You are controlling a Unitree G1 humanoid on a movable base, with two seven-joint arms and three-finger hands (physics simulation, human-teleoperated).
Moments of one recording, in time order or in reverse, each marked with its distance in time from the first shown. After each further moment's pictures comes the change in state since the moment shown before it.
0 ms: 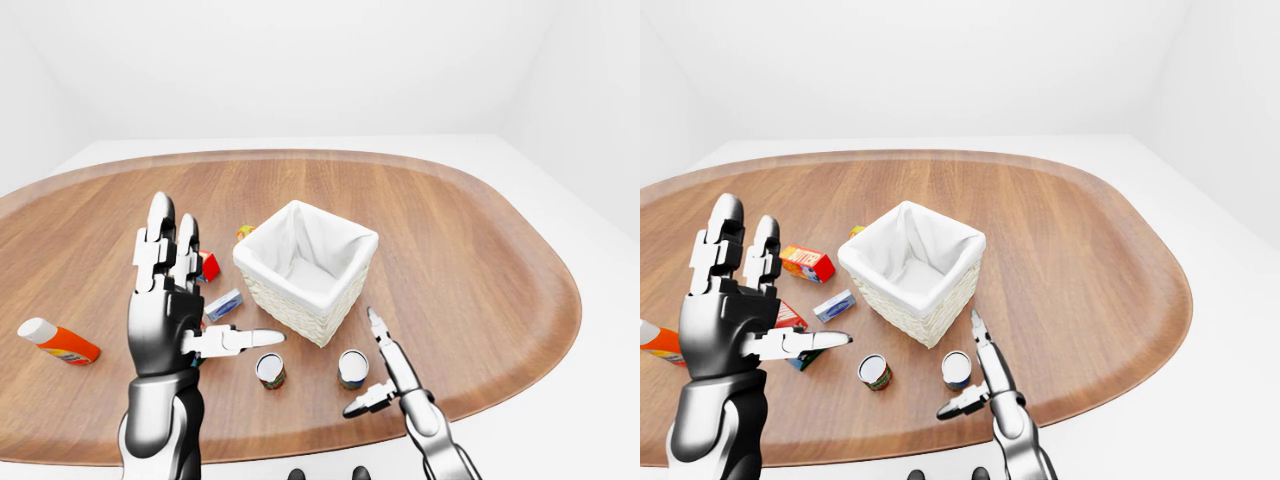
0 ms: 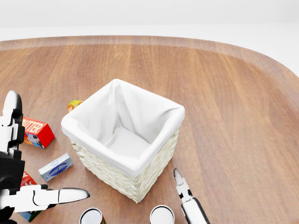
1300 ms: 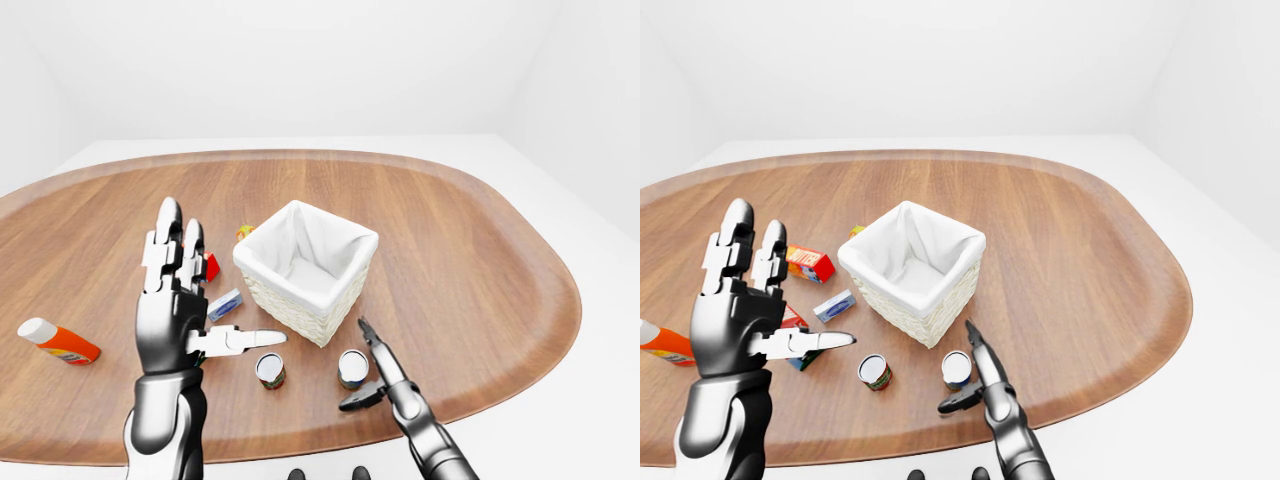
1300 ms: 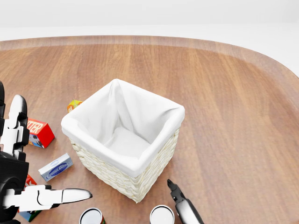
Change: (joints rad) left arm 0.004 0.001 -0.008 0.028 0.010 0.000 -0.002; right arm -0.207 0.037 -0.048 0.409 -0.078 -0.018 -0.053
